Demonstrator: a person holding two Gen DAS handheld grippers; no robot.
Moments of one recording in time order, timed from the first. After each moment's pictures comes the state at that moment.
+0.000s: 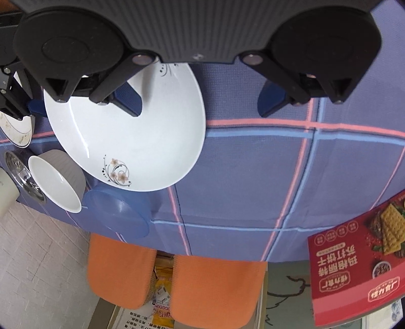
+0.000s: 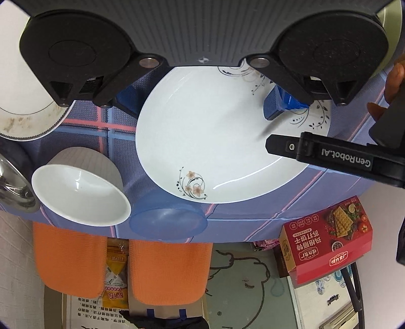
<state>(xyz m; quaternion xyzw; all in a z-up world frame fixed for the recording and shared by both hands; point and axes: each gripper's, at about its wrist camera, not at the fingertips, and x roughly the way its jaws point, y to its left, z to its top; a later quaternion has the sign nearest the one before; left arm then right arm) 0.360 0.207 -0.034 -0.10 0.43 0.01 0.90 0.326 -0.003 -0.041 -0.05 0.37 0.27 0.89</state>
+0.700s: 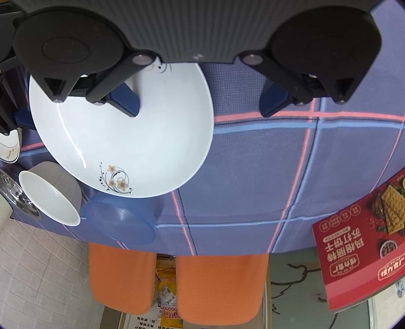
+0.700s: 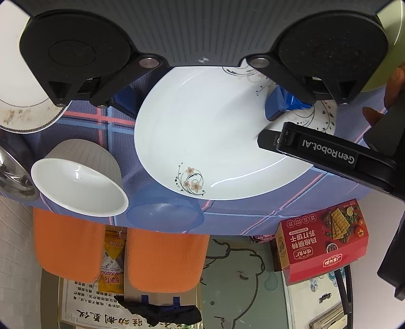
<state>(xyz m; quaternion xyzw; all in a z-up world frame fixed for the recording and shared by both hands) 0.364 0.192 -0.040 -0.05 0.43 0.02 0.90 0.321 -0.003 -0.048 -0.07 0.33 0.28 0.90</state>
